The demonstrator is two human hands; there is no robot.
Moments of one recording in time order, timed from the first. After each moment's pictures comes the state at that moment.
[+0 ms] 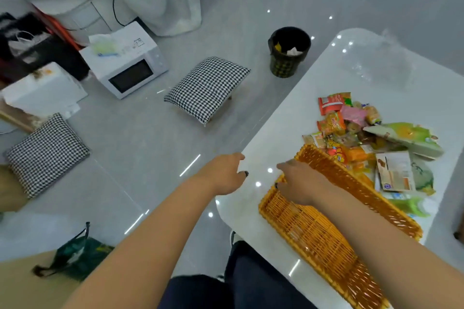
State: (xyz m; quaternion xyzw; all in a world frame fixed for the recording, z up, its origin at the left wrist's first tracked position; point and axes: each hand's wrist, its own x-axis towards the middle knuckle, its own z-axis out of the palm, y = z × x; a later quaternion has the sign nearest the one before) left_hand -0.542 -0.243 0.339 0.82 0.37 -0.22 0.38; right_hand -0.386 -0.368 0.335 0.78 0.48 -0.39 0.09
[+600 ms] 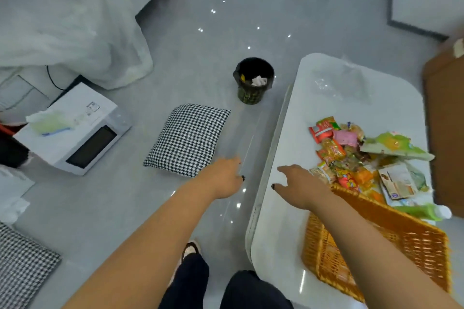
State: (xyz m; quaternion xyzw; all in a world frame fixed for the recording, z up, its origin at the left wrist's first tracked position) left_hand -0.497 0.021 0.358 0.89 0.19 -0.26 0.33; right_hand -0.394 -0.154 0.365 0.89 0.28 -0.37 -0.01
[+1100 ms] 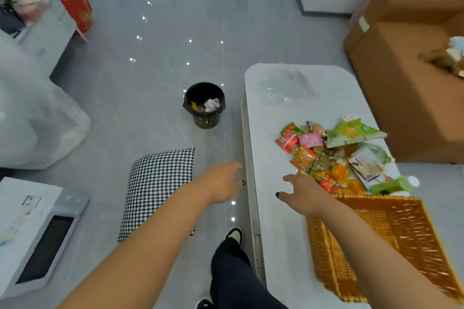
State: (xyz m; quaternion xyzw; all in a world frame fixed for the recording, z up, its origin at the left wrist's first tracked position) left_hand -0.349 0.079 0.379 0.89 0.02 -0.32 0.31; right_hand -0.320 -0.139 0.377 0.92 0.08 -0.36 -0.11
